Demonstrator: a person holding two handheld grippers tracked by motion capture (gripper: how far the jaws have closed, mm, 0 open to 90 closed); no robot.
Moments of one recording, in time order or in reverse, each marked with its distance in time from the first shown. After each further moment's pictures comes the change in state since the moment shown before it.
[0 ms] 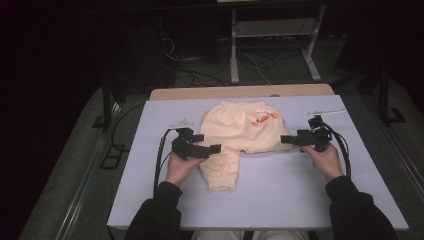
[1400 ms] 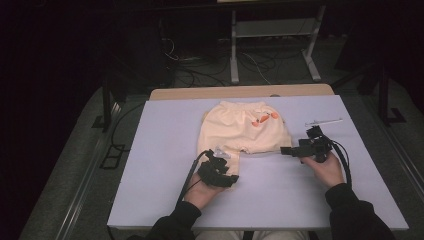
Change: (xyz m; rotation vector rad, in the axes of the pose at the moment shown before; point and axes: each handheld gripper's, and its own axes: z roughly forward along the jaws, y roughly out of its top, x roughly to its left) left arm -0.077 -0.044 0.048 0.367 0.173 0.186; right arm 0.013 -0.024 -0.001 0.075 -0.071 -0.034
